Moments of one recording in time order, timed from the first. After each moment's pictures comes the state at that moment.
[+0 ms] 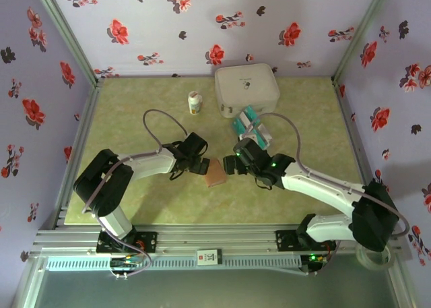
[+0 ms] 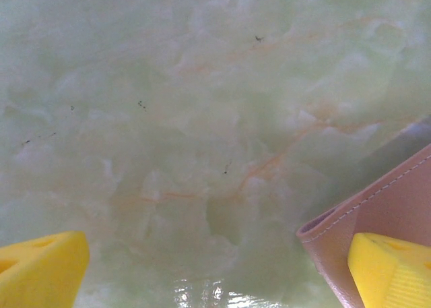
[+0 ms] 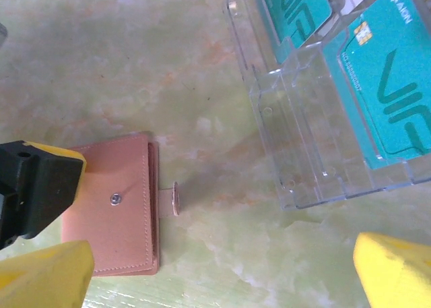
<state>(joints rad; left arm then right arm) -0.77 1.68 0.92 -0.38 -0.25 -0.41 0.87 1.28 0.83 -0.48 0.28 0.56</state>
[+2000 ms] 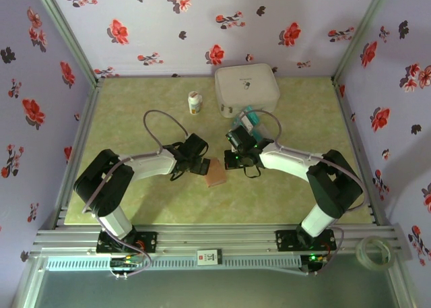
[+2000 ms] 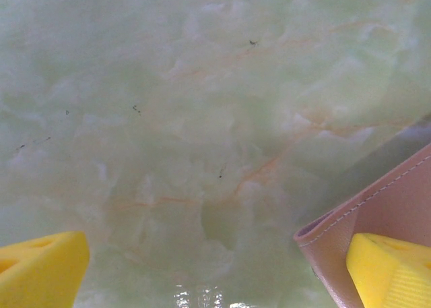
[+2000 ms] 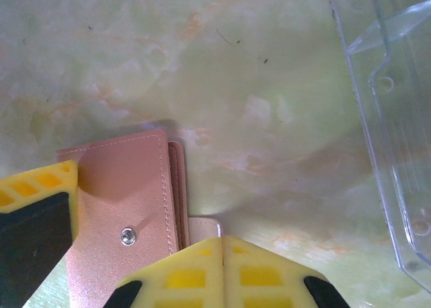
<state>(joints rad) -0.78 1.69 0.90 -0.35 -0.26 -0.41 0.73 1.63 0.96 -0.39 -0.08 0.55</state>
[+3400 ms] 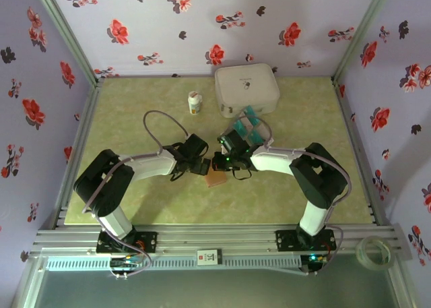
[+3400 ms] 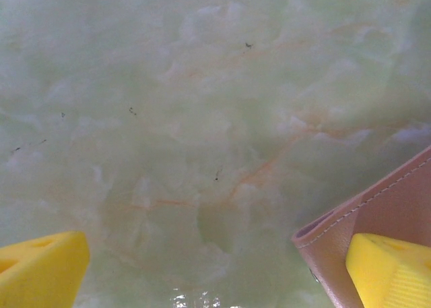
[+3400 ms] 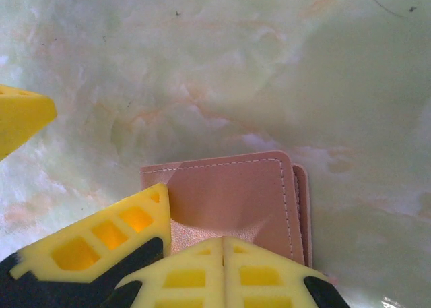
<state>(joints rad) -0.78 1.68 0.89 -0.33 -0.26 -0.41 0.78 1.76 0.94 -0.13 -0.24 0.69</state>
